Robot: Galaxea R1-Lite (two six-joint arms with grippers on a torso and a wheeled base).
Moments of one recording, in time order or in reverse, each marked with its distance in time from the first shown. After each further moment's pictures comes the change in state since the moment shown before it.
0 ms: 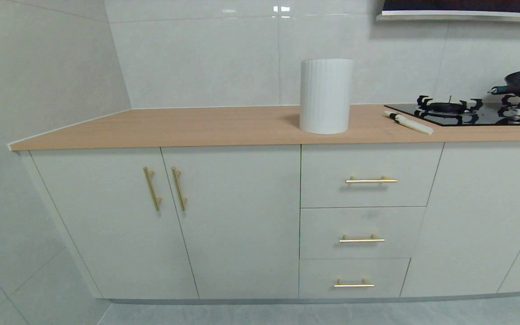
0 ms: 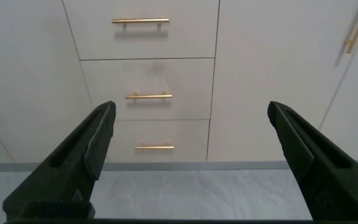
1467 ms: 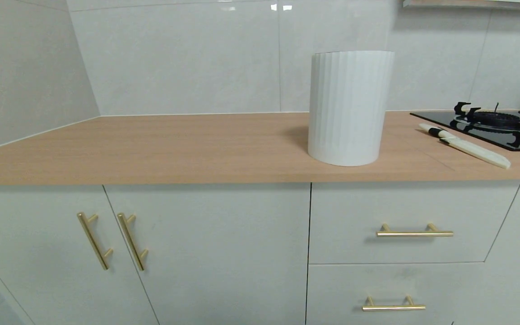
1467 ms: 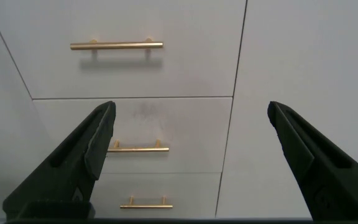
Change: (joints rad) left arm 0.000 0.000 0.000 -0.001 -0.001 0.004; right arm 0.000 0.001 0.000 0.000 -0.001 0.001
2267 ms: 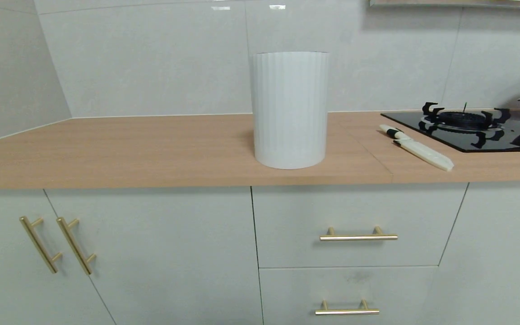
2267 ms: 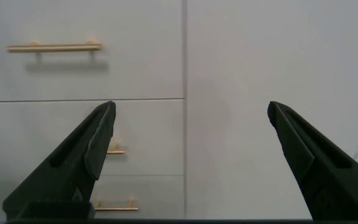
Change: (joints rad) left arm 0.000 0.000 0.000 0.000 0.000 -0.003; right arm 0.000 0.000 0.000 0.000 0.000 0.000
